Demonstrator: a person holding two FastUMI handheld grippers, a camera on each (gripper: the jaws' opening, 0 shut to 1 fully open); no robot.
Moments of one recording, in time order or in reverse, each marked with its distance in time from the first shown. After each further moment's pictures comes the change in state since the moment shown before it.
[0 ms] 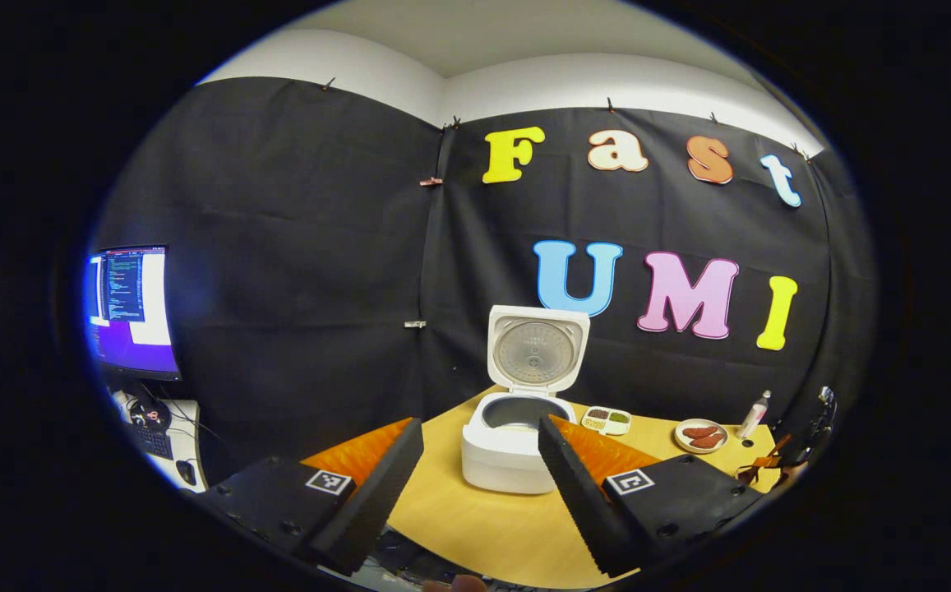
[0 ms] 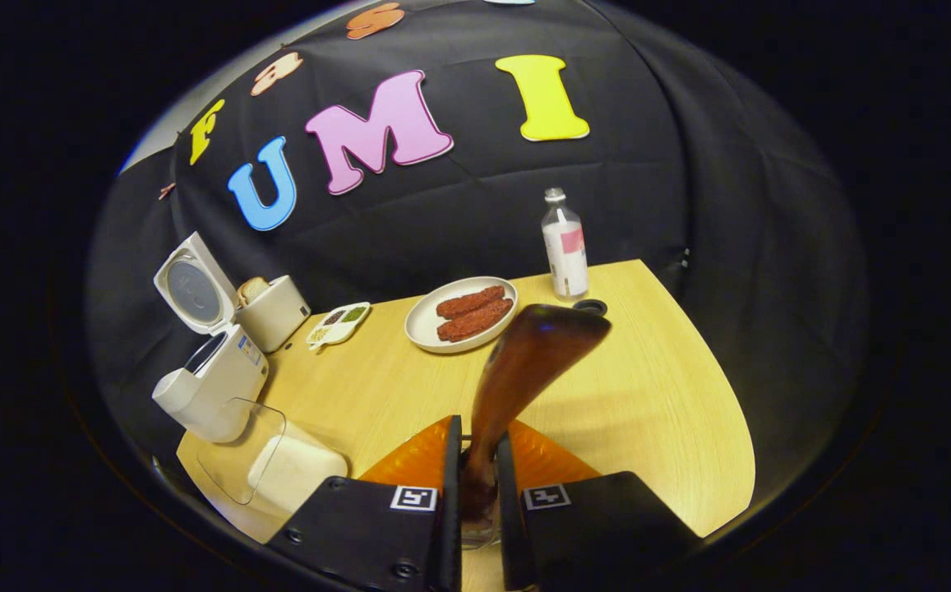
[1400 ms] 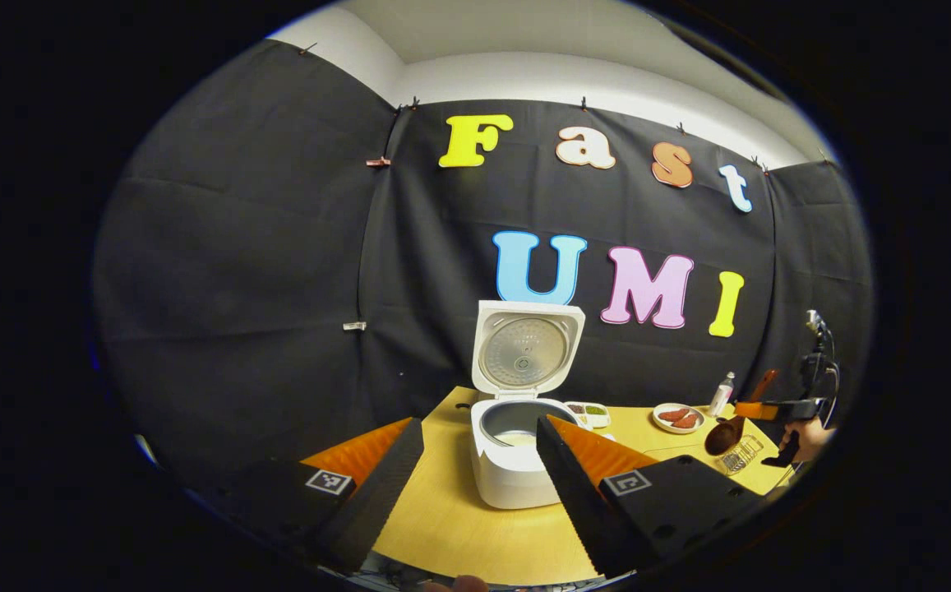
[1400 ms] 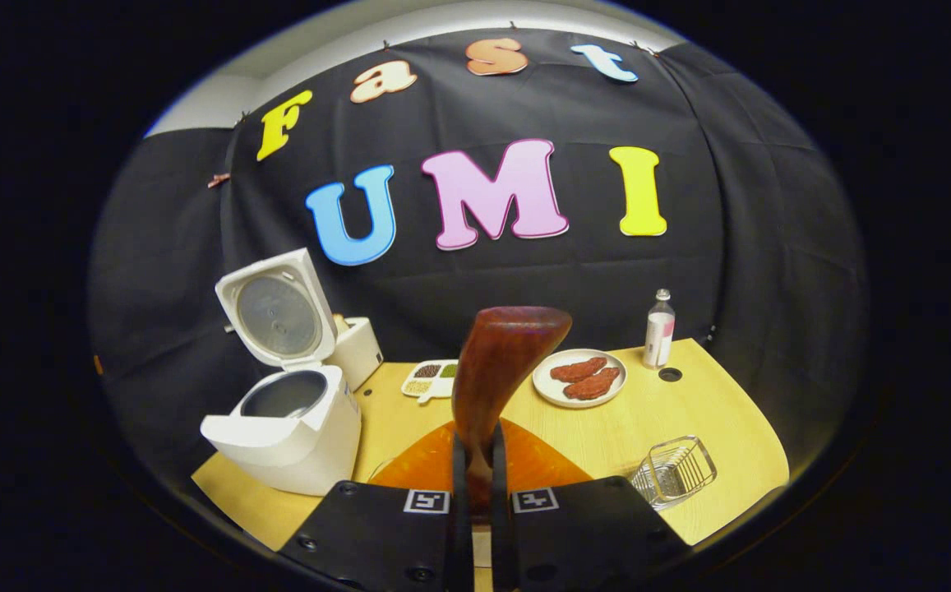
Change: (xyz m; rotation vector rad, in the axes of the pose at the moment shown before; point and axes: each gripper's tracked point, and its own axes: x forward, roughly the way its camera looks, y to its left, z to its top) left arm 0.130 0.107 -0.003 0.029 0.008 -0.358; right arm -0.038 0.262 0.019 -0.152 -0.195 -0.052
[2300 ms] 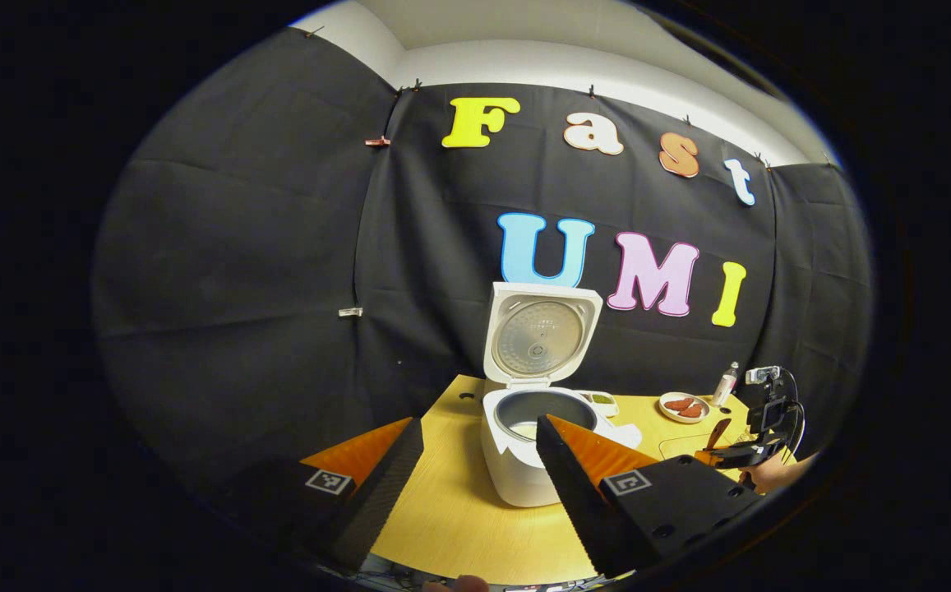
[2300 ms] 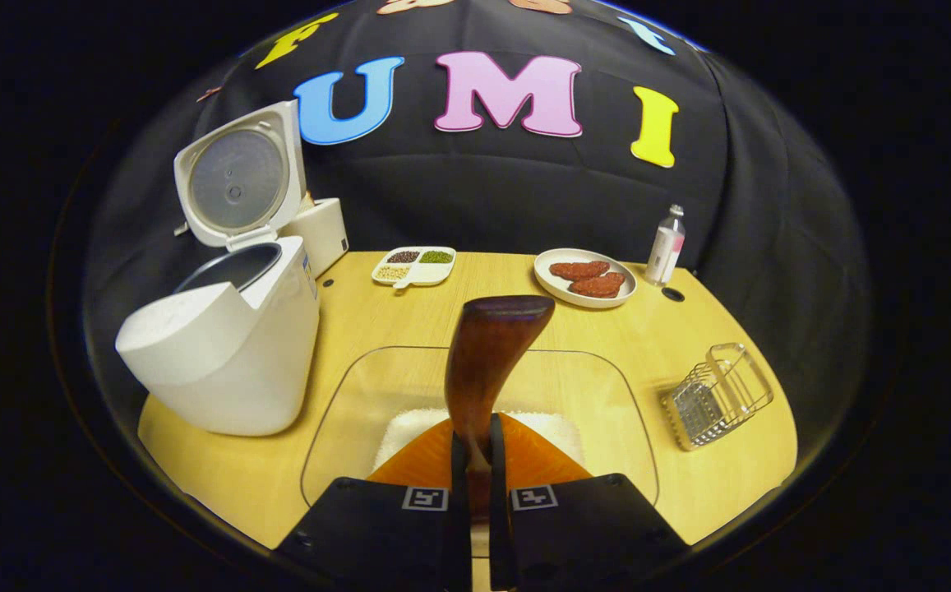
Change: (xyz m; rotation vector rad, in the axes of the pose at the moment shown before) left arm 0.033 0.044 -0.019 -0.016 0.048 -0.017; right arm 0.042 0.043 -0.130 -0.006 0.275 -0.139
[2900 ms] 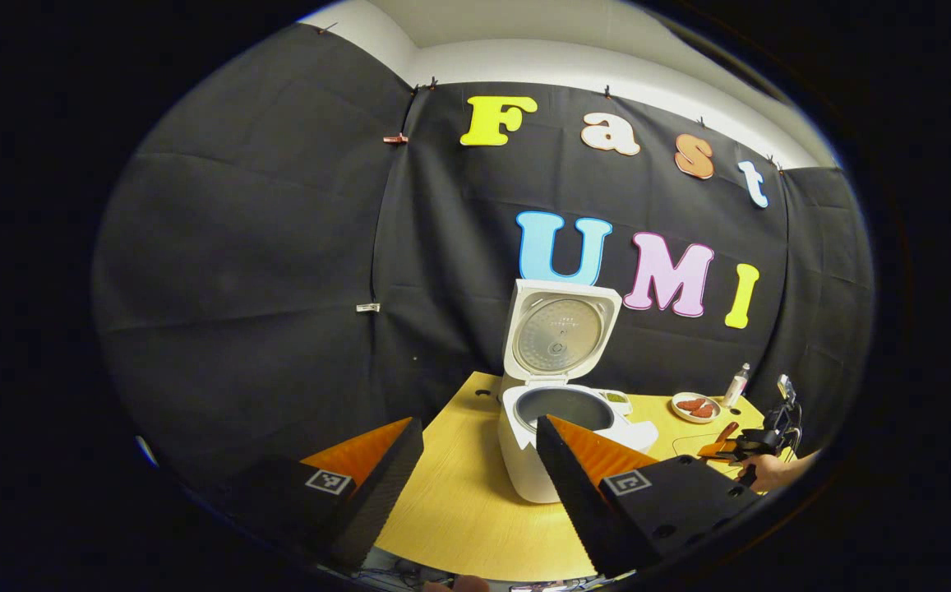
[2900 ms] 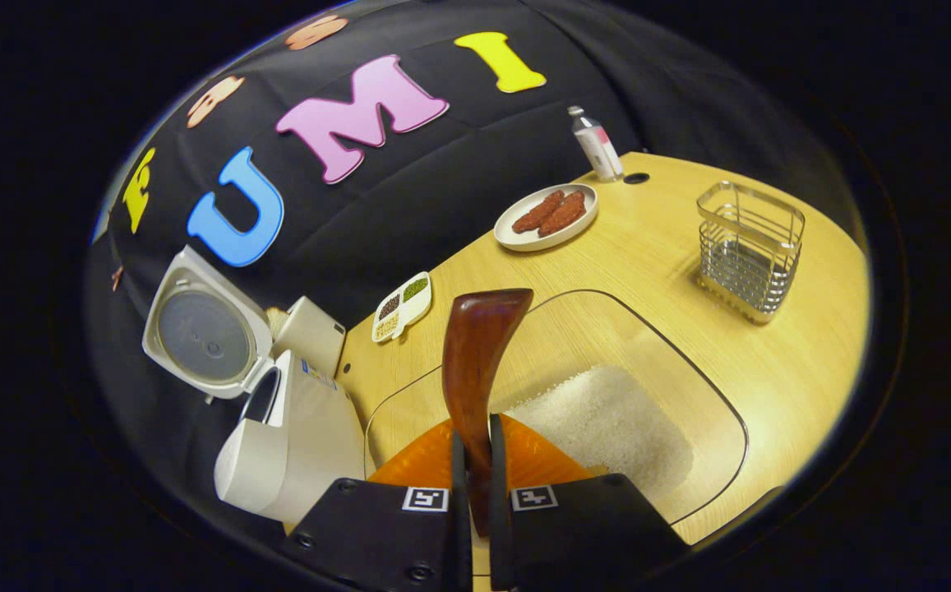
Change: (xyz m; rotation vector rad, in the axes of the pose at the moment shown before) left arm -0.007 0.021 -0.004 -0.012 0.005 0.036; right arm 0.012 -0.013 -0.004 0.663 0.003 0.081
